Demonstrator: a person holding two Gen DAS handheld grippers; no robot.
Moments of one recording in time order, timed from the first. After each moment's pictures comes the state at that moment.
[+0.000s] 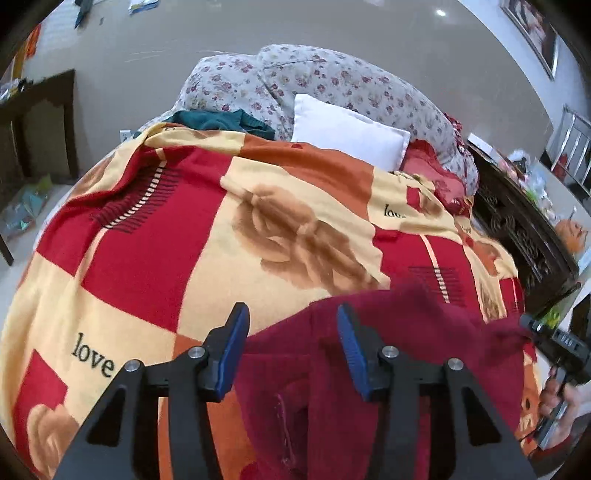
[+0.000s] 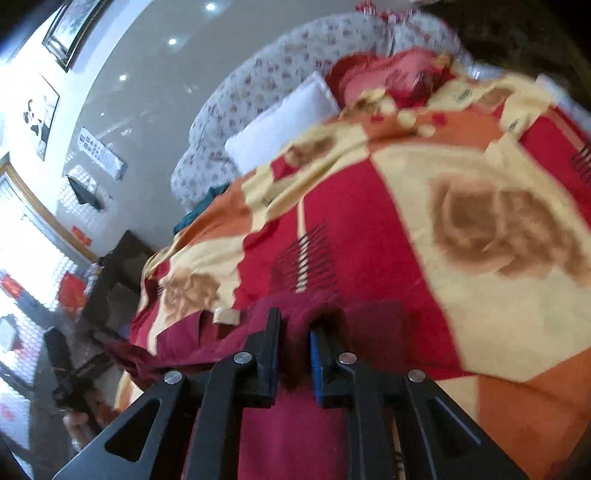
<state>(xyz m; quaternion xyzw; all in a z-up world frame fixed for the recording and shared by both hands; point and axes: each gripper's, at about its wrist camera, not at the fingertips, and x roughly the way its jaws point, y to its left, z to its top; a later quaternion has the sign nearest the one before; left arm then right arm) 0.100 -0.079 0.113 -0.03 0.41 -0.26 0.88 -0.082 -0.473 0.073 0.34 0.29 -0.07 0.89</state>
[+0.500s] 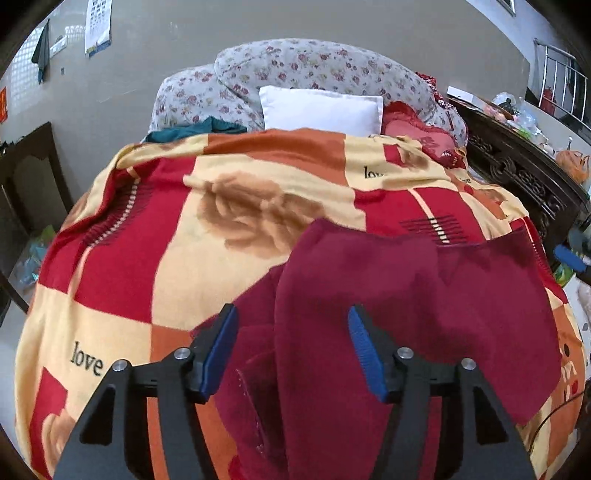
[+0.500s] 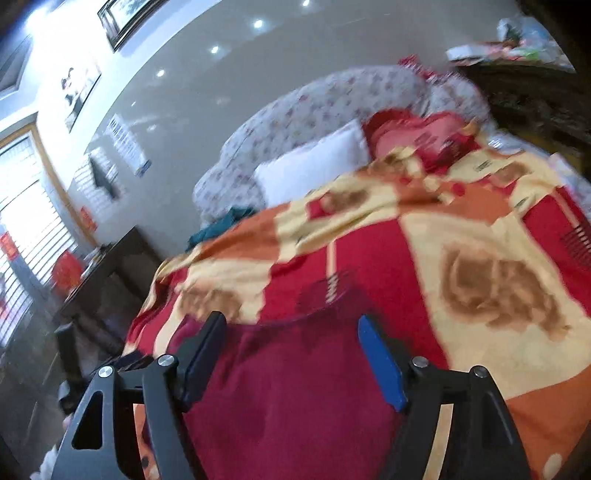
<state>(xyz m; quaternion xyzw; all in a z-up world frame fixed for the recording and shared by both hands) 0.068 -0.120 0.091 0.06 0.39 -0.27 0.88 -0.091 -0.431 0.118 0.26 0.26 -0.04 0.93</state>
